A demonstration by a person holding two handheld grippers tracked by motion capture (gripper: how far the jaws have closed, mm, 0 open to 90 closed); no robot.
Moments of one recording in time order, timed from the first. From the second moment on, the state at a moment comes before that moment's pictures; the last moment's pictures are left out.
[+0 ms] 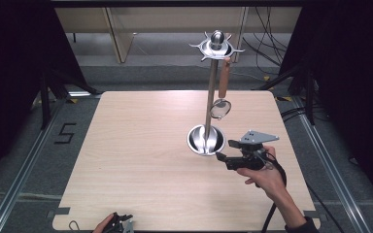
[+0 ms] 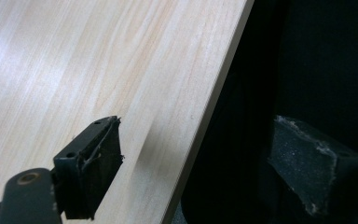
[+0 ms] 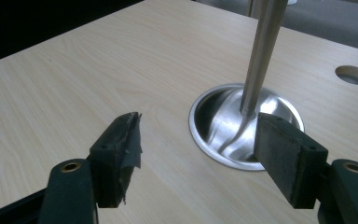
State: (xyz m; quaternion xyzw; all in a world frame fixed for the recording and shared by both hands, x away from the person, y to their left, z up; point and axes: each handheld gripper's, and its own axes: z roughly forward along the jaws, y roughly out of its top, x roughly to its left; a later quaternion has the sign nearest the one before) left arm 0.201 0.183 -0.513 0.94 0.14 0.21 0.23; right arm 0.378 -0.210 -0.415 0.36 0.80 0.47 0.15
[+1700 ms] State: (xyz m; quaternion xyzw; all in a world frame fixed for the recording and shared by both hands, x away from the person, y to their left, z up) left arm 0.201 0.183 -0.513 0.94 0.14 0.20 0.24; right arm 0.332 -0.202 -0.479 0.32 0.85 0.39 0.13
